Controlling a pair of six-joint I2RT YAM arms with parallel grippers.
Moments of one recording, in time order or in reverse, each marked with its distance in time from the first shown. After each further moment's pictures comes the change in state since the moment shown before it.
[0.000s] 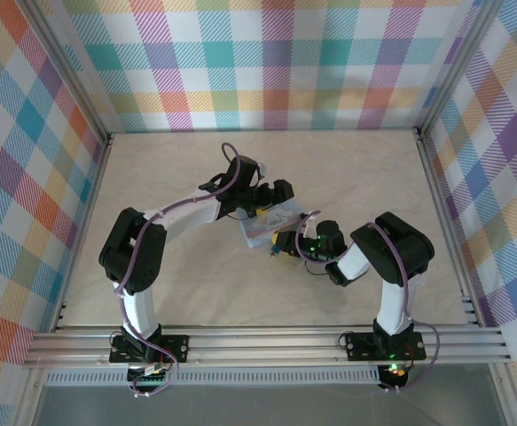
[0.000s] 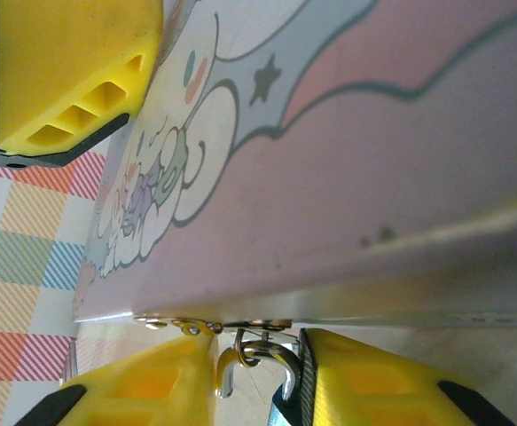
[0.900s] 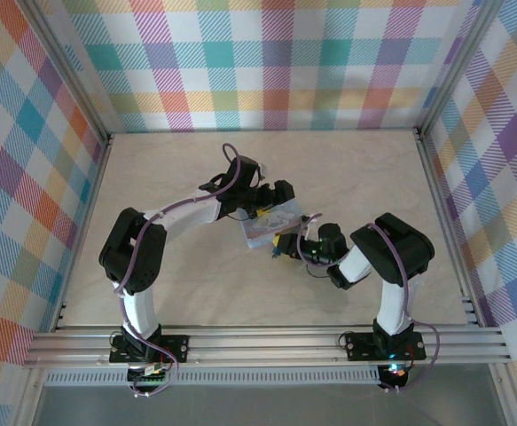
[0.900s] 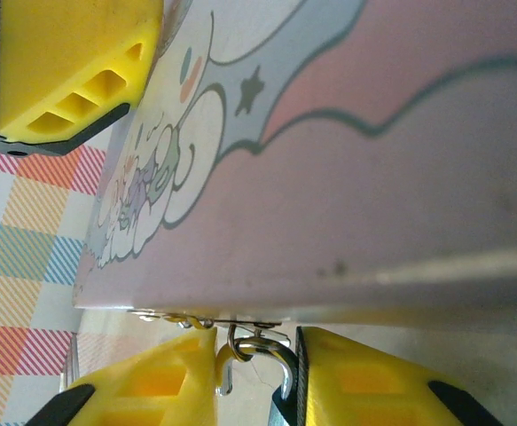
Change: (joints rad) left arm 0.000 0.000 0.000 -0.002 0.019 -0.005; right arm 0.000 -0.001 -0.036 0.042 0.000 -0.002
